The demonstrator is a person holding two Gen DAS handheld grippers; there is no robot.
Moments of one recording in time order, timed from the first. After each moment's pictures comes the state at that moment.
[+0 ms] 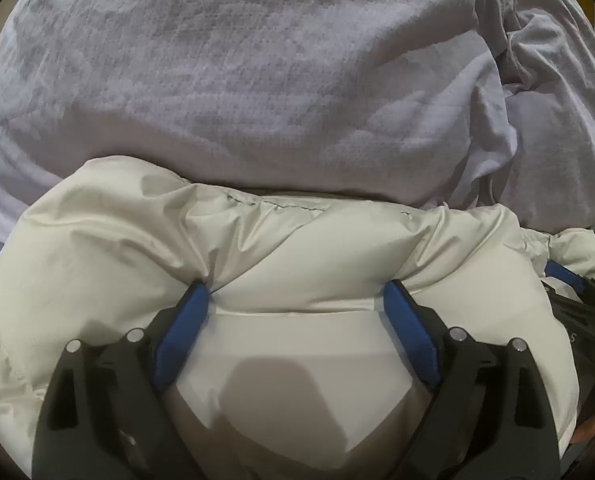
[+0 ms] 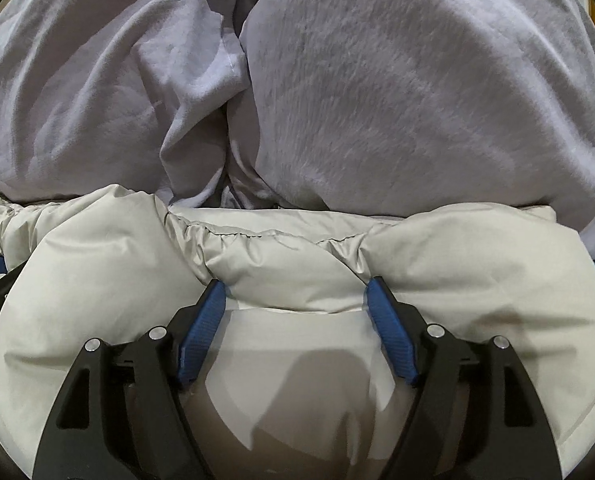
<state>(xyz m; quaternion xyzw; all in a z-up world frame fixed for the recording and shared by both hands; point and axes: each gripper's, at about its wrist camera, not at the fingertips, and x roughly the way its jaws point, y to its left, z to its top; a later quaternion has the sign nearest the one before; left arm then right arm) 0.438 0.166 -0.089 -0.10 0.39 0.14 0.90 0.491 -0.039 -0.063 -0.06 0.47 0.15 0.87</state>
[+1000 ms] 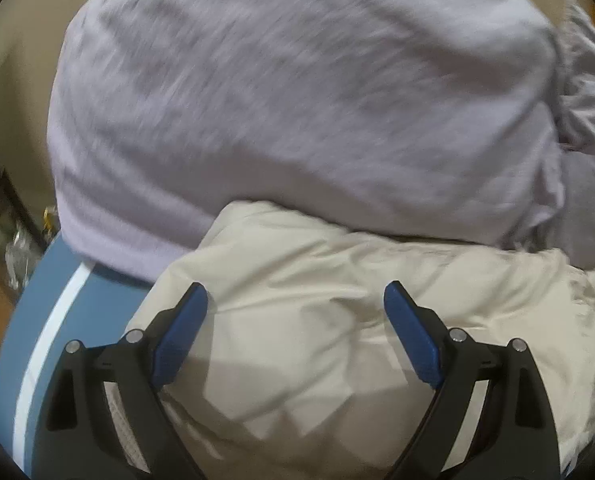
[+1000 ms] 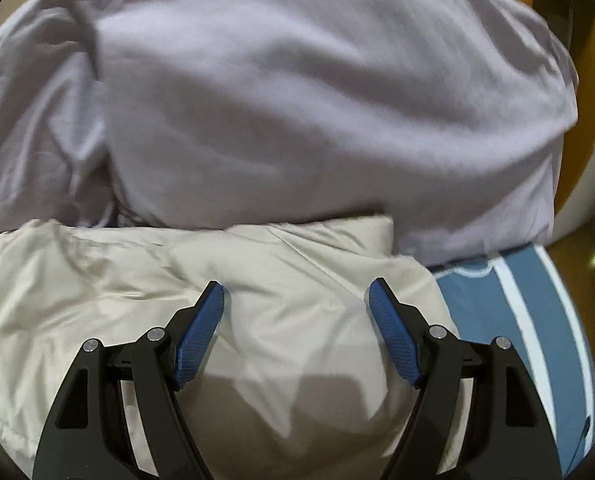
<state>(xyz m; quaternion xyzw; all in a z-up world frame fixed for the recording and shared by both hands) 0.411 0.204 -0.077 -0.10 0.38 0.22 0.89 0.493 -0.142 -0.044 -0.04 0.46 0.06 0.88</state>
